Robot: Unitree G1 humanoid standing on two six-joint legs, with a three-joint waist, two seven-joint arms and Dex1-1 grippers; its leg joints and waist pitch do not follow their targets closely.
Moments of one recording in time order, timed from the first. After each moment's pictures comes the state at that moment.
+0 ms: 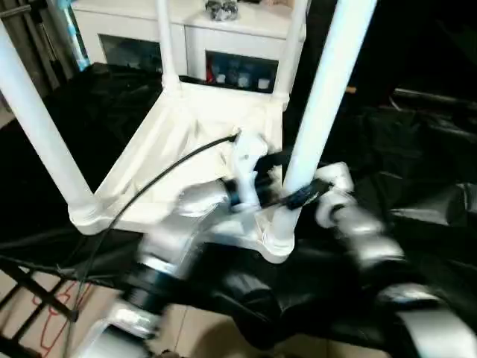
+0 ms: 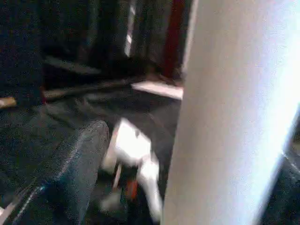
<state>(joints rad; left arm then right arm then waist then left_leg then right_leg) -0.52 0.15 -0.26 0.15 -0.41 0.28 -0.85 -0.59 -0.24 -0.03 0.91 0.02 -0.07 0.39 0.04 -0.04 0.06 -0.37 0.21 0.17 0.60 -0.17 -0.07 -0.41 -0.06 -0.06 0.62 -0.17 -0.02</state>
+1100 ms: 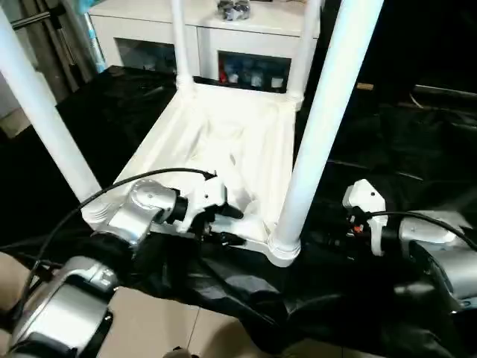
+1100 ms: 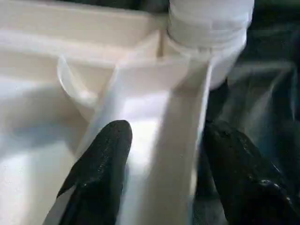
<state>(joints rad) -0.73 0.38 -0.43 0.88 -0.06 -0.17 -1.27 -0.26 -0.60 0.11 0.08 0.22 0.38 1.05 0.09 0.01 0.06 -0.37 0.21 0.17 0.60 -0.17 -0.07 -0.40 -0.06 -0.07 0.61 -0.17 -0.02</state>
